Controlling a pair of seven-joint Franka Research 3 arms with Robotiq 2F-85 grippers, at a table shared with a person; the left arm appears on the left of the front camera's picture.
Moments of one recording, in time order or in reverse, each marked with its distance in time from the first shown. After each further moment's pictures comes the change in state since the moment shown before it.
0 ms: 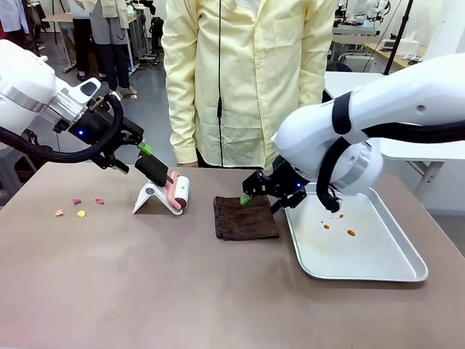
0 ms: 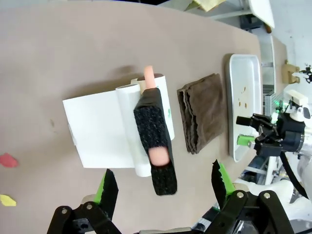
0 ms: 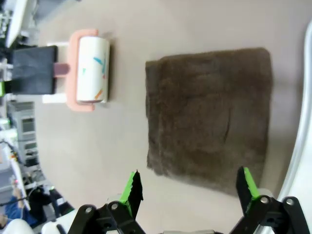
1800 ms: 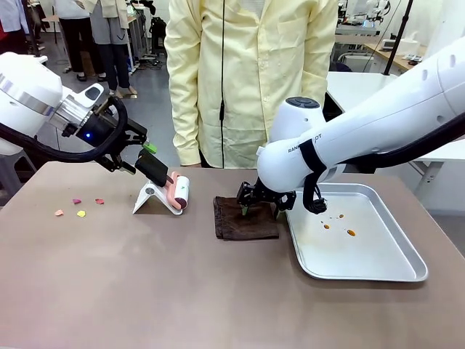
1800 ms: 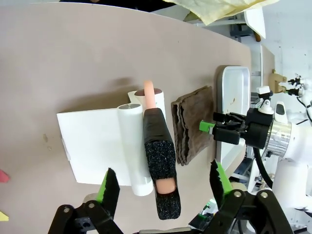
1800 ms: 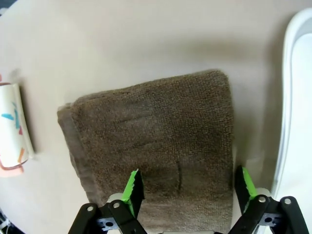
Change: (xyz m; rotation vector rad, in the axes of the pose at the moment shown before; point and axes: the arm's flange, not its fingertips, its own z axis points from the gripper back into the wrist) left arm 0.019 0.014 -0.011 -0.076 -0.008 0.069; right arm 0.036 0.000 -0.064 -0.332 0.082 -0.120
